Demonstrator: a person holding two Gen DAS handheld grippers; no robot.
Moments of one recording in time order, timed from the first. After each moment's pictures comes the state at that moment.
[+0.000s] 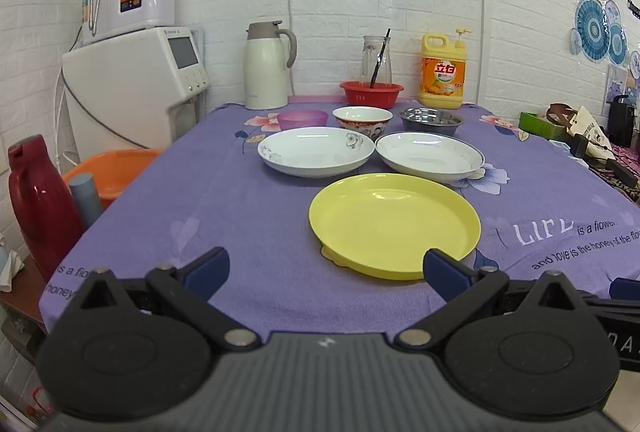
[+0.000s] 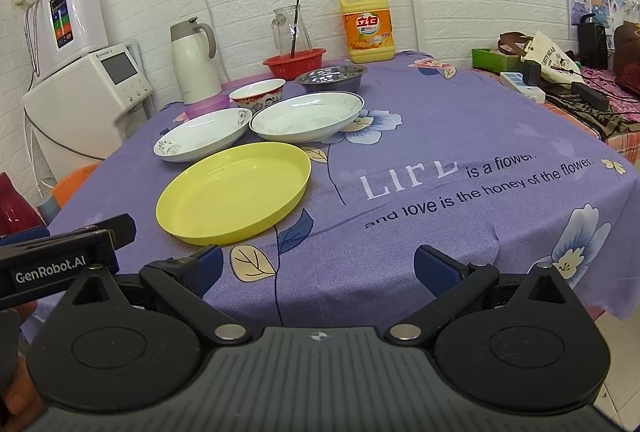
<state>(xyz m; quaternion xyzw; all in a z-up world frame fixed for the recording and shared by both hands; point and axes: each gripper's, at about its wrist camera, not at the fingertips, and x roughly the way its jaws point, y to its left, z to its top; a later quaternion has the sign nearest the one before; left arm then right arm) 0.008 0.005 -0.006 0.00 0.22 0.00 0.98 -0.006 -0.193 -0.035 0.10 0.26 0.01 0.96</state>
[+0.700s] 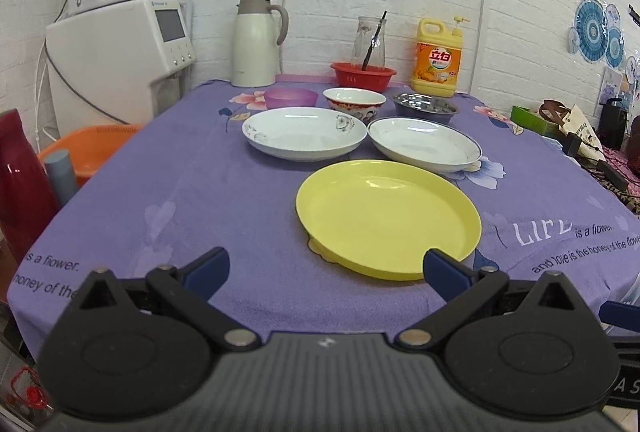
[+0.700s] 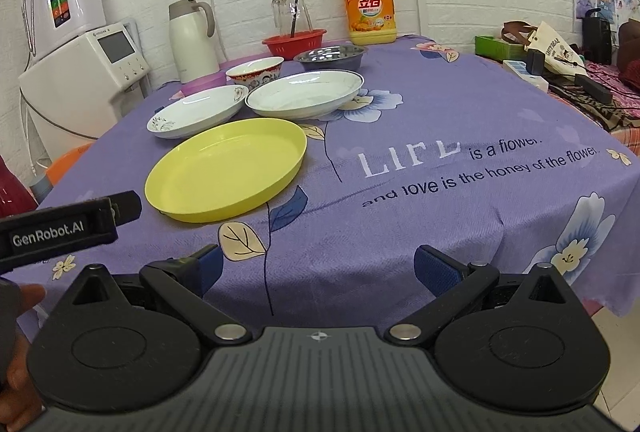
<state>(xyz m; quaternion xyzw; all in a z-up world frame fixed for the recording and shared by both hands) 0.043 0.015 -0.014 -0.03 0.25 -0.03 0.97 0.004 -0.195 -0.047 0.09 0.29 0.01 0.95</state>
